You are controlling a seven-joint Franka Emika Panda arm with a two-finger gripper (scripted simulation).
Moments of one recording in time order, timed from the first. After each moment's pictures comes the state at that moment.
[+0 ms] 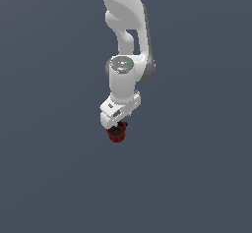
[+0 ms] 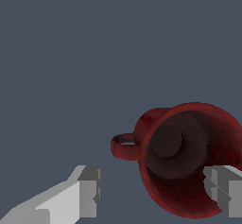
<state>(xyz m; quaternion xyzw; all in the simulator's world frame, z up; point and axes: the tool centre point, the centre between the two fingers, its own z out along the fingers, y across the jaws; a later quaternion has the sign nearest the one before) -0.020 -0.017 0.108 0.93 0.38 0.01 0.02</state>
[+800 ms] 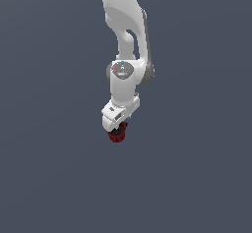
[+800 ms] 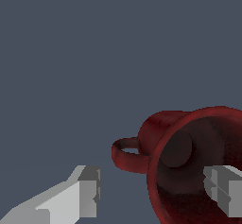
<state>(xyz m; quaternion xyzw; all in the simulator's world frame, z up) -0.021 -0.015 0.088 0.92 0.40 0.01 0.02</state>
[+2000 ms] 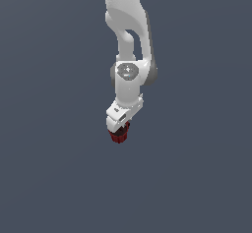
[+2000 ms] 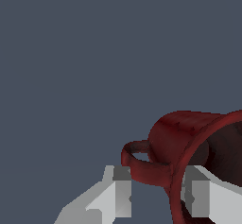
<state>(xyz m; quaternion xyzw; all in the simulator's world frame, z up) -0.021 0.001 0.085 0.91 0.40 0.01 0.01</state>
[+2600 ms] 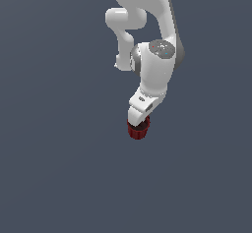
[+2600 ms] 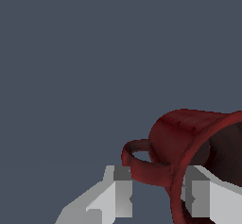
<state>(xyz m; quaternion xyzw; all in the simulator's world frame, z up) -0.005 0.086 0.162 0.91 0.40 0.01 0.02</state>
